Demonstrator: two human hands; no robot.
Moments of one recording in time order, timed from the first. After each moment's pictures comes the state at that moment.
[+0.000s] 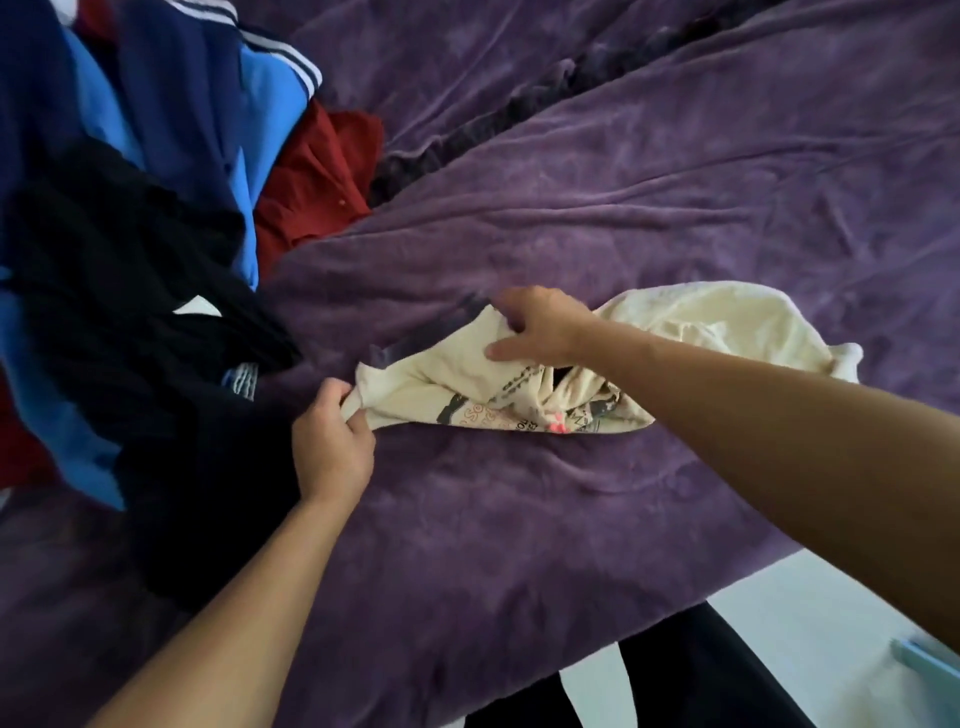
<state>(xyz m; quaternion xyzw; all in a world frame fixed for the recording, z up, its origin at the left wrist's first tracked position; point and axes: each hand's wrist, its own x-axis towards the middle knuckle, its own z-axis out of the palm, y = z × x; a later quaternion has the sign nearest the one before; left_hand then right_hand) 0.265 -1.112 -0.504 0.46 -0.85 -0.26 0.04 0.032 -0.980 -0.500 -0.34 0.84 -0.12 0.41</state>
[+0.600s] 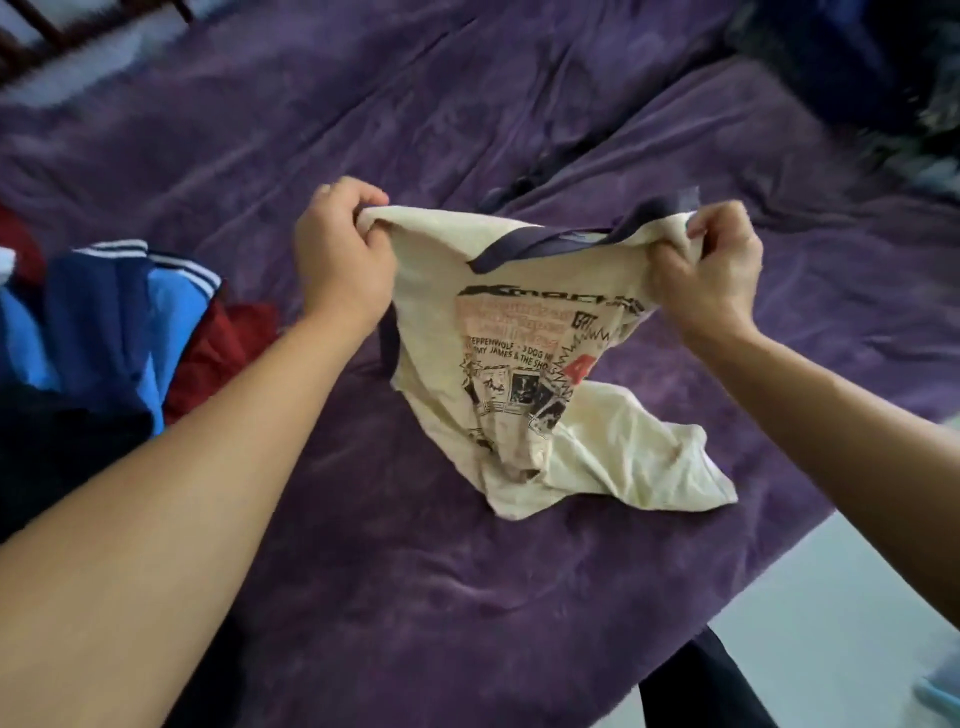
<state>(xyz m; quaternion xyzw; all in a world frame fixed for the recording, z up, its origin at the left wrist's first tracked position) -0.056 -1.072 -0.352 0.22 -0.90 -0.30 0.23 -0.144 -0.797 -0.387 0.05 0.87 -0.49 -0.06</state>
